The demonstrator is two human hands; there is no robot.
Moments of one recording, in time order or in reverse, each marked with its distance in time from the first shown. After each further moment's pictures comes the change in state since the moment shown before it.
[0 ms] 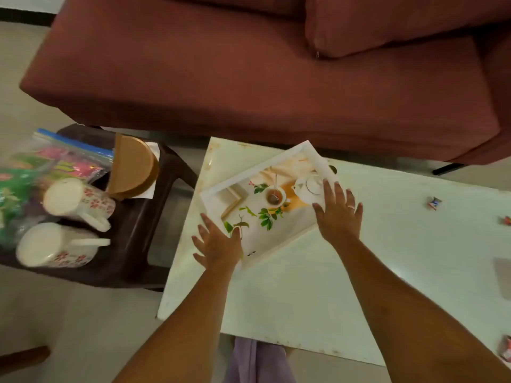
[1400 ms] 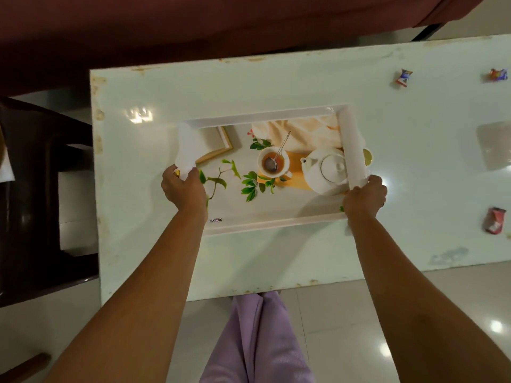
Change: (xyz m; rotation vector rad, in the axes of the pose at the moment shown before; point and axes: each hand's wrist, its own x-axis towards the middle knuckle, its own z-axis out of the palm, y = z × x) left_hand 0.022 0.031 0.117 -0.486 0.105 0.016; right_hand -0.069 0.156 0.110 0.688 0.185 0.979
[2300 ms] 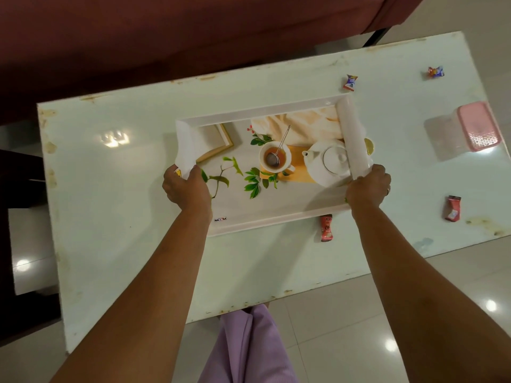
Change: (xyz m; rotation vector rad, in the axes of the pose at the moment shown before) left_hand -0.045 0.030 0.071 -0.008 -0.091 0.022; right_hand 0.059 0.010 -0.050 -0.009 0.113 0.017
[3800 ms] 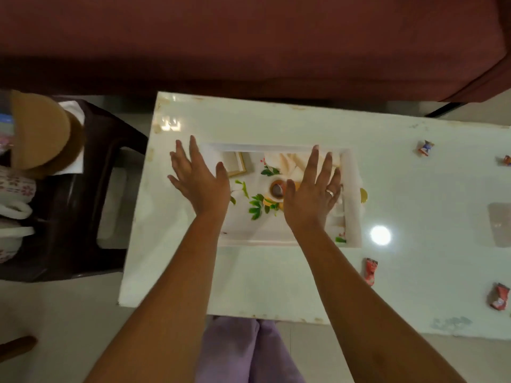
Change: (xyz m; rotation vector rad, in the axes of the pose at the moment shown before) left_hand 0.044 0.031 -0.115 0.422 0.226 0.436; right_hand -0.190 -0.142 0.060 -0.182 -0.262 -0.741
